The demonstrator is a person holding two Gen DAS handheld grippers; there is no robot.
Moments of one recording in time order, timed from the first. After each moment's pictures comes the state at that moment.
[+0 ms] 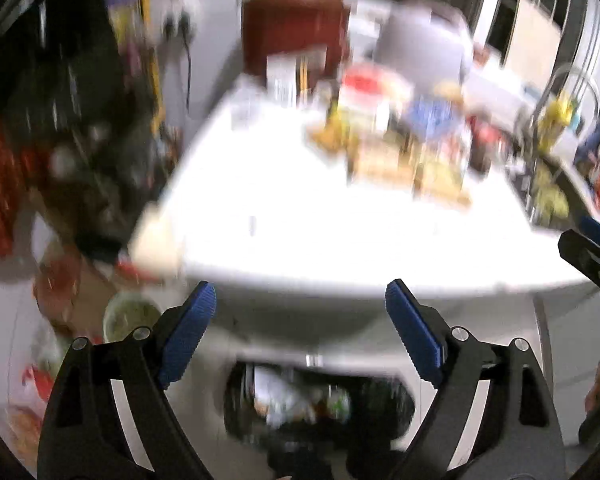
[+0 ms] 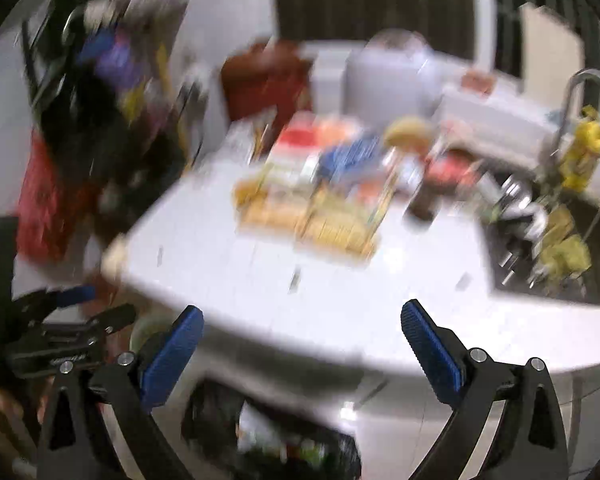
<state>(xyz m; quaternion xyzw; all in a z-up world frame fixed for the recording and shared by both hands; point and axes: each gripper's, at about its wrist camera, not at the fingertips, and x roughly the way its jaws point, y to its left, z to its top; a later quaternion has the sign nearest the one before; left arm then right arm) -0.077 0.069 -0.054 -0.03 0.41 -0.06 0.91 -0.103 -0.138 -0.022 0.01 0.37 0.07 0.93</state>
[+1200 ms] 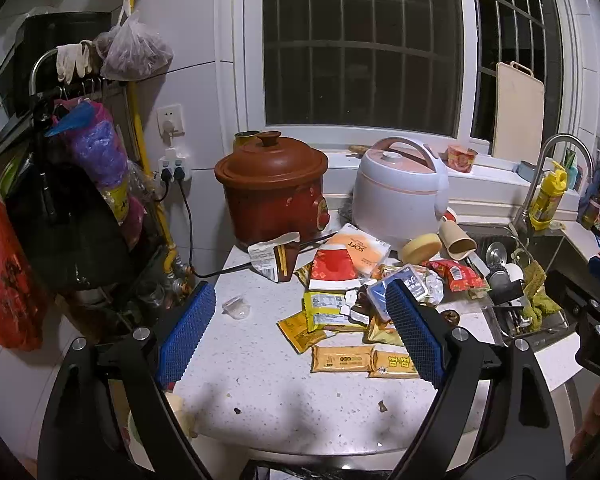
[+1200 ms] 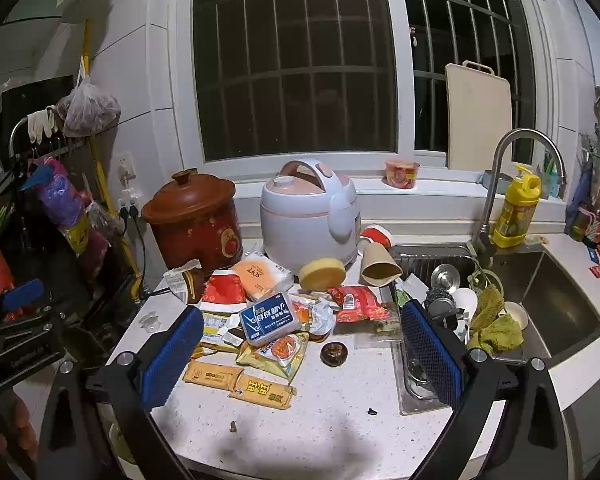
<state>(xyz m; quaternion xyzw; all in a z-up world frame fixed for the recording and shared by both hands) -0.031 0.006 0.085 0.01 0.27 -0.03 0.96 -0.058 -0.202 0.090 0.04 0.26 -0.02 0.97</state>
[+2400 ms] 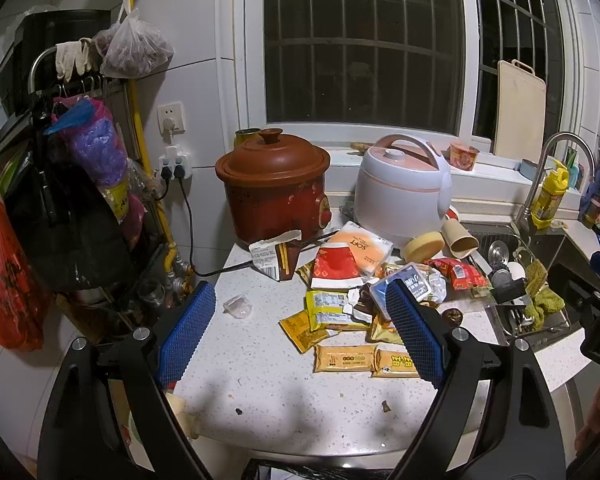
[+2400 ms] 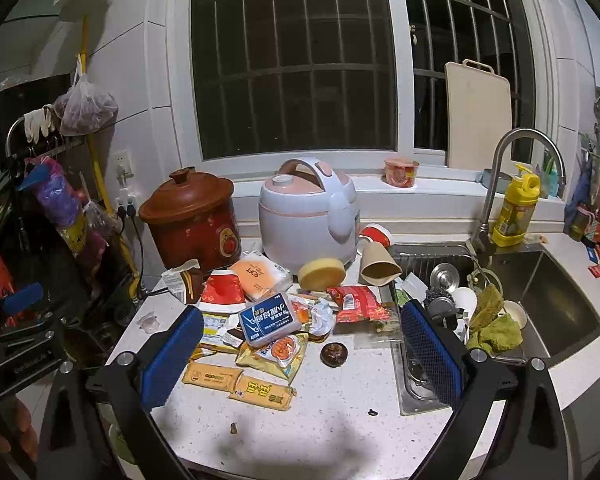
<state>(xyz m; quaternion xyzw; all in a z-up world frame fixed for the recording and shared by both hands) -0.030 0.008 0.084 0.01 0.27 -0.03 0.96 -0.053 -0.203 0.088 0.04 0.26 -0.02 0.96</state>
